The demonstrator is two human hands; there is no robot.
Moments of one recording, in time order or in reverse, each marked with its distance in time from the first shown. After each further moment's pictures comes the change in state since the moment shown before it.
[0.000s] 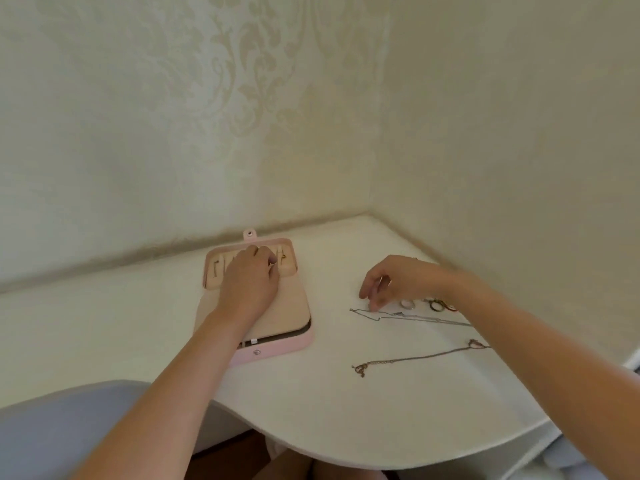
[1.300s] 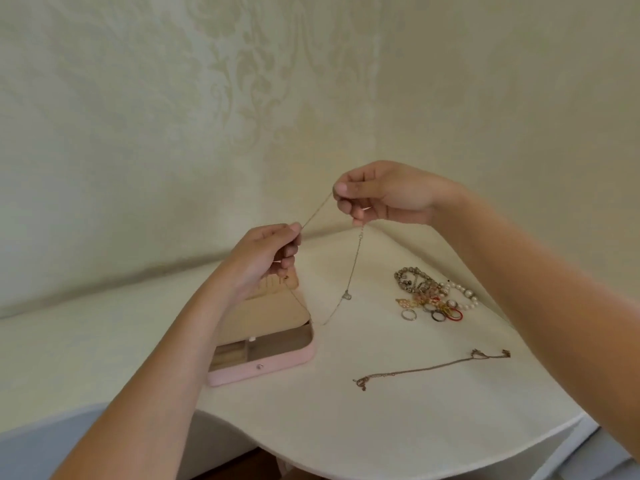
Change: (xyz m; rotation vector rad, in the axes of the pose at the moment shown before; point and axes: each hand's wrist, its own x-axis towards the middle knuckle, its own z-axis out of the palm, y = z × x) left_hand 0.023 0.050 -0.078 -1.082 -0.384 -0.167; right_hand -0.016 -0.091 -0.093 0.708 0.004 -0.390
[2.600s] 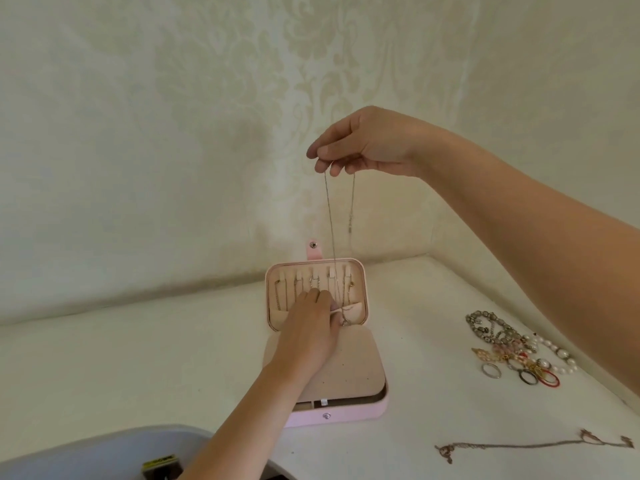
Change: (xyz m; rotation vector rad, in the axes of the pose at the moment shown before) left_hand 0.004 -0.103 -0.023 0.990 0.361 0.304; right_hand 0.123 -0.085 0.040 -0.339 0.081 -0.104
